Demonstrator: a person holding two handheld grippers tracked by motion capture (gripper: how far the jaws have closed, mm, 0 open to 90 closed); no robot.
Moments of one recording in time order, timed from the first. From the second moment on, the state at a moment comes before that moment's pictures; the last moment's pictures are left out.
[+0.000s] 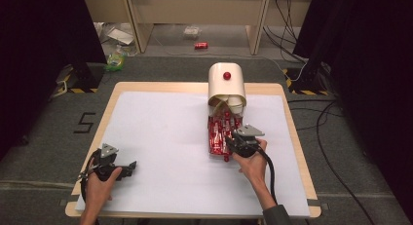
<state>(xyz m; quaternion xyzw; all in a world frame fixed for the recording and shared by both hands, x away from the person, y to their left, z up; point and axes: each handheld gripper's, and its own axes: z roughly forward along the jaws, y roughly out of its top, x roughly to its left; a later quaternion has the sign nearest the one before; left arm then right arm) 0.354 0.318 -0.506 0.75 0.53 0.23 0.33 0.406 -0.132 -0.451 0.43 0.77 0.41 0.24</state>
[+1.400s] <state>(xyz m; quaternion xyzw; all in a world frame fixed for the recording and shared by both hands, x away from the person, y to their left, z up) 0.355 0.319 -0.506 0.75 0.53 0.22 0.33 0.400 -0.148 -0.440 0.41 0.76 0.44 0.24</state>
